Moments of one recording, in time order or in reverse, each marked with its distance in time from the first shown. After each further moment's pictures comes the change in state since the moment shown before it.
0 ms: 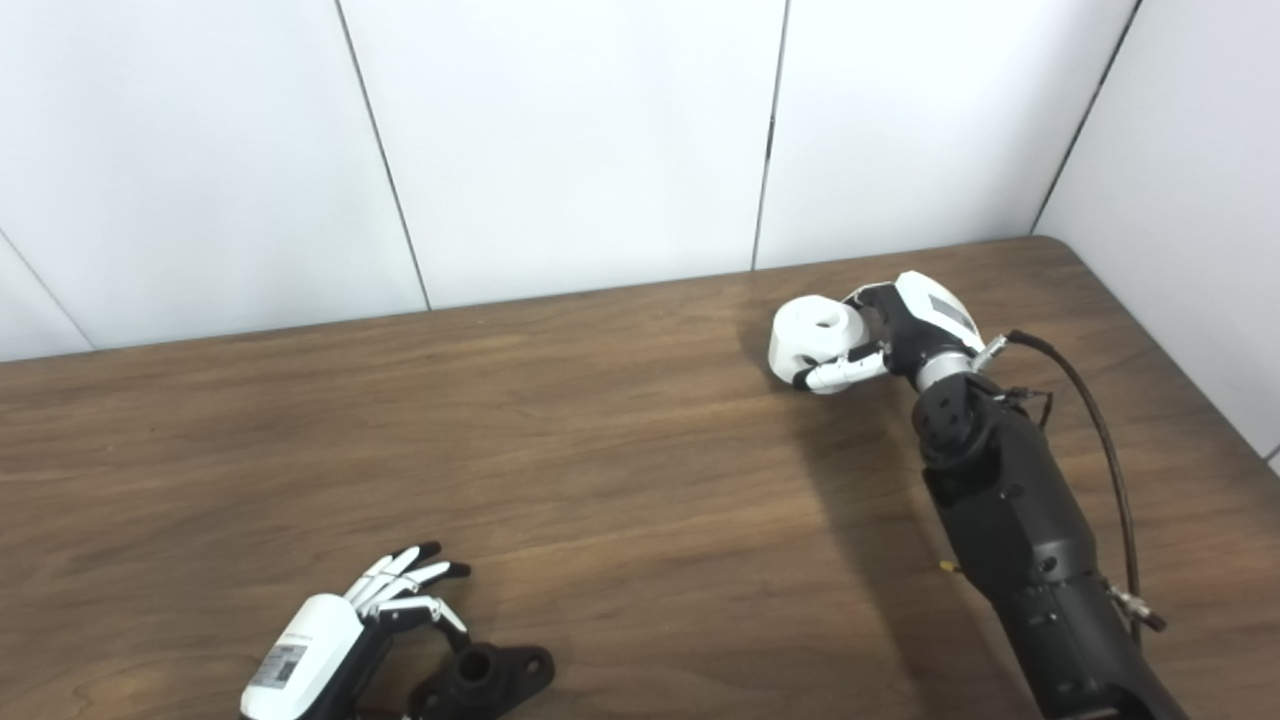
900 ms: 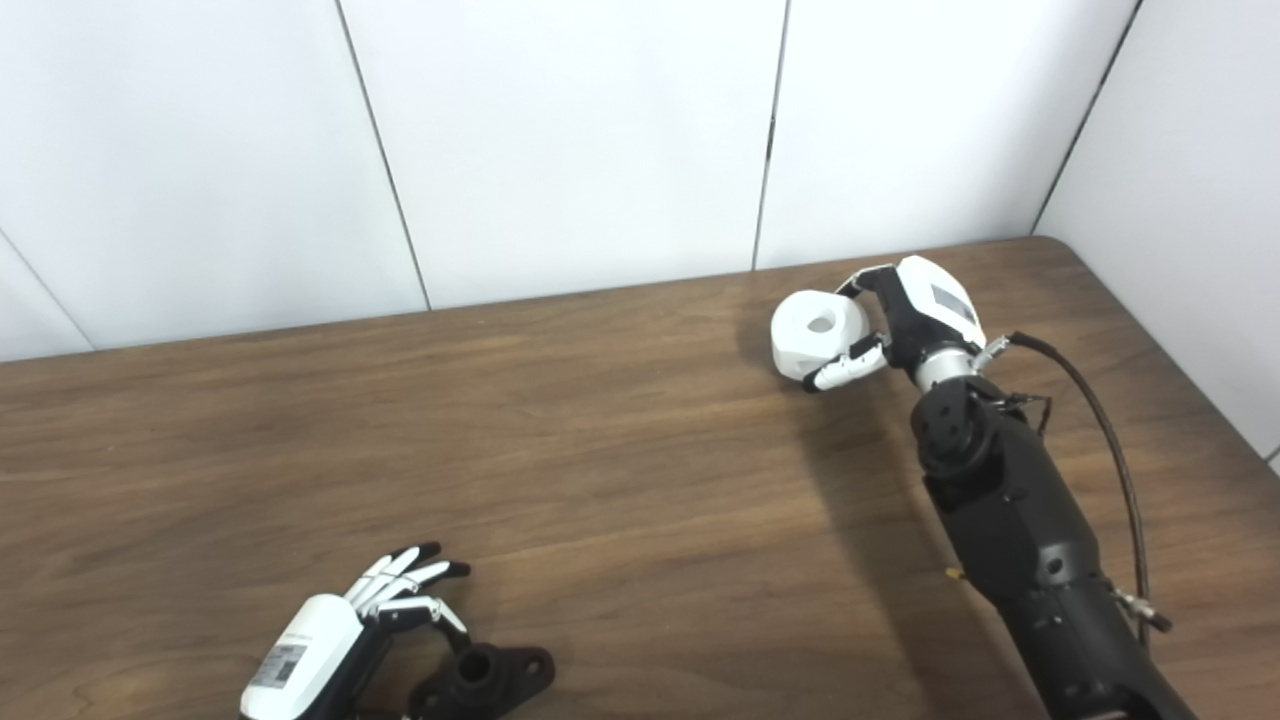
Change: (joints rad) left arm 0.000 0.000 0.001 -0.001 0.000 0.000 -0.003; right arm 0.012 -0.028 0.042 0.017 0.054 -0.081 -0.135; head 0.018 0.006
